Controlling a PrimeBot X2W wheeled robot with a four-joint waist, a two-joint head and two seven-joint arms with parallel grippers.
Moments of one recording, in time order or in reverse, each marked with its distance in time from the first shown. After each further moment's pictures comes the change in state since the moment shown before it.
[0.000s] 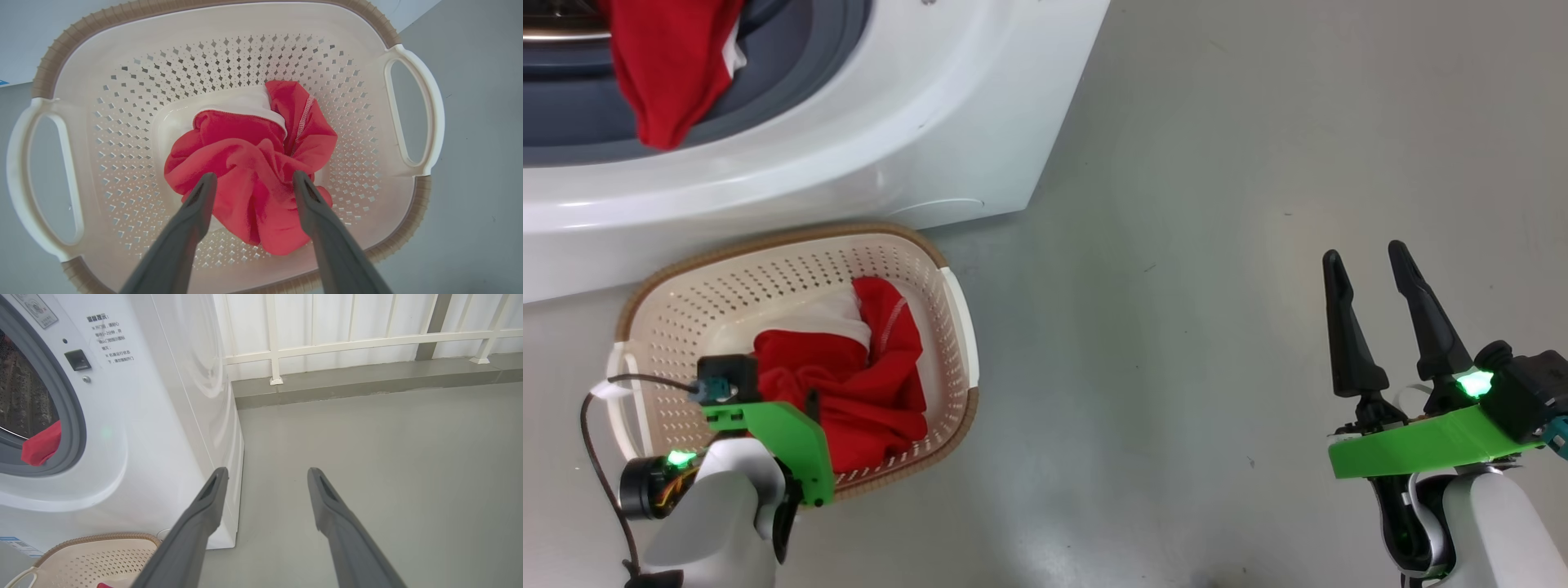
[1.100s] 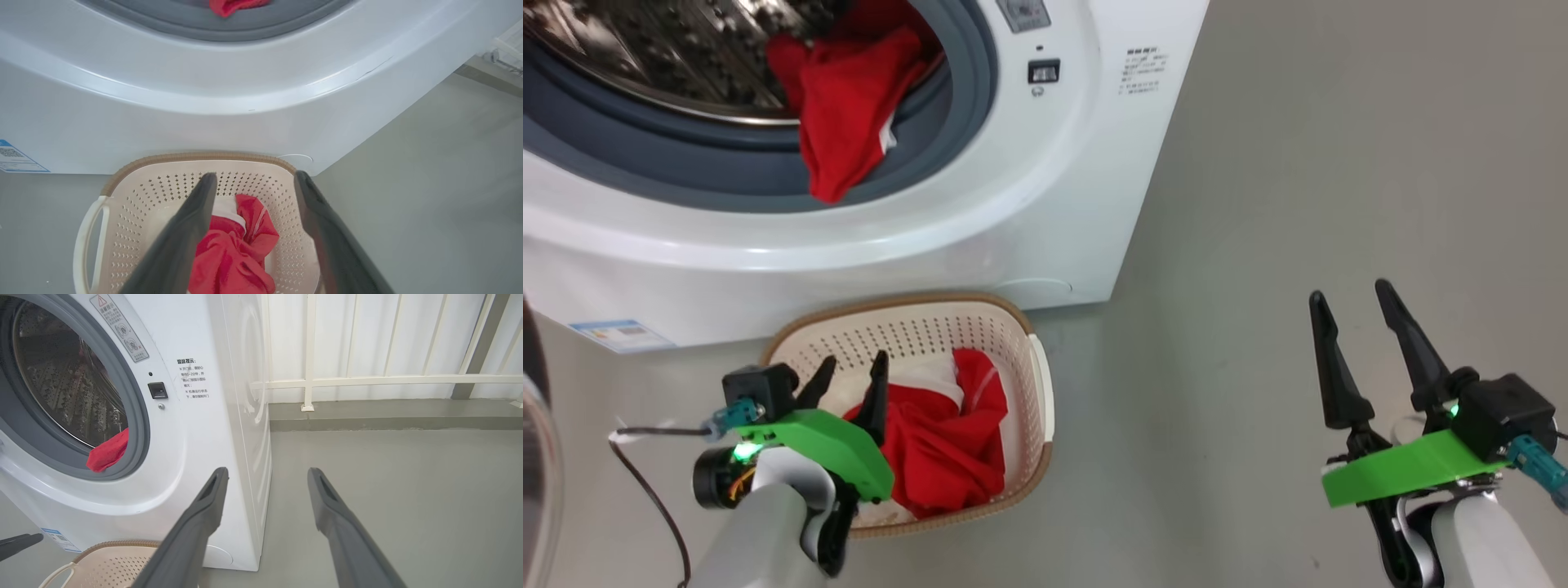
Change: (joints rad) left arm 0.116 -0.058 0.040 -0.223 -0.100 -0.100 -0.159; right arm 0.025 -0.001 -0.006 0.066 -0.105 0.000 0.000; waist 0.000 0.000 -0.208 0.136
